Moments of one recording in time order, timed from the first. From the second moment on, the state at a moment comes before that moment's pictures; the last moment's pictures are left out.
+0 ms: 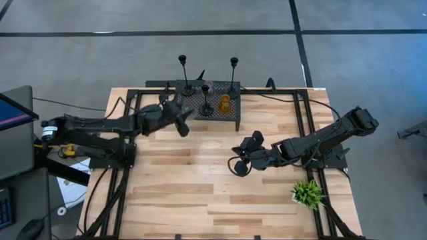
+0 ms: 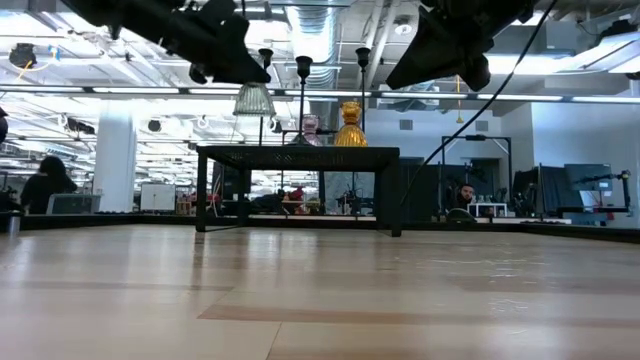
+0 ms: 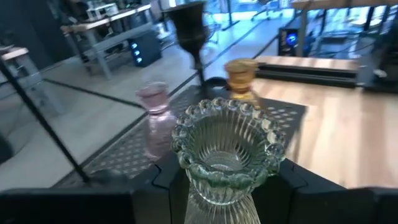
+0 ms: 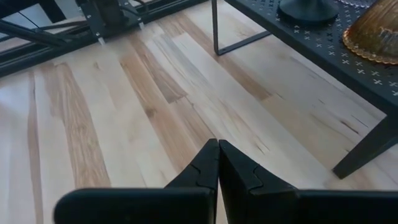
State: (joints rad) left arm 0.17 0.89 0.63 0.21 -0.43 0.12; right arm 0.35 1.41 0.92 -0.23 0.65 0.62
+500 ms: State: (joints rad) left arm 0.38 1.05 0.67 0.19 -0.36 -0.03; right arm 0.35 1.41 0.92 -0.23 0.65 0.62
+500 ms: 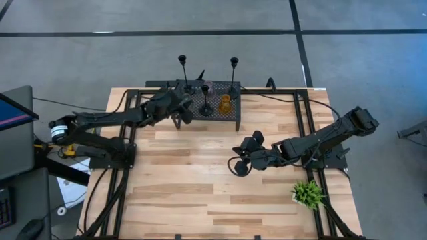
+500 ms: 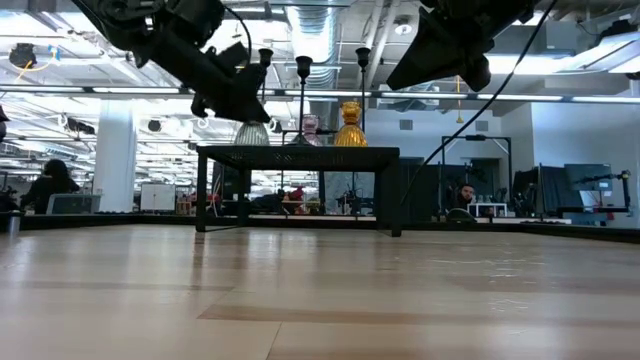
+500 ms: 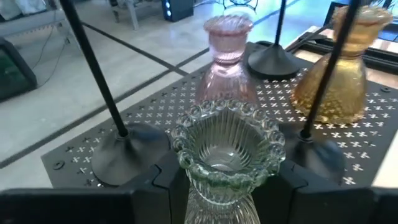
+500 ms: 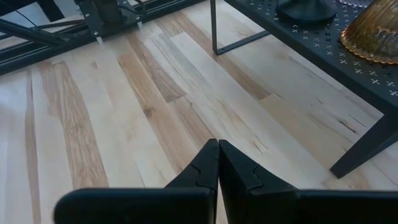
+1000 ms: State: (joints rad) left arm 0.44 1.06 0.67 0.20 -0.26 -0.11; right arm 0.35 1.41 0.92 -0.23 0.65 0.62
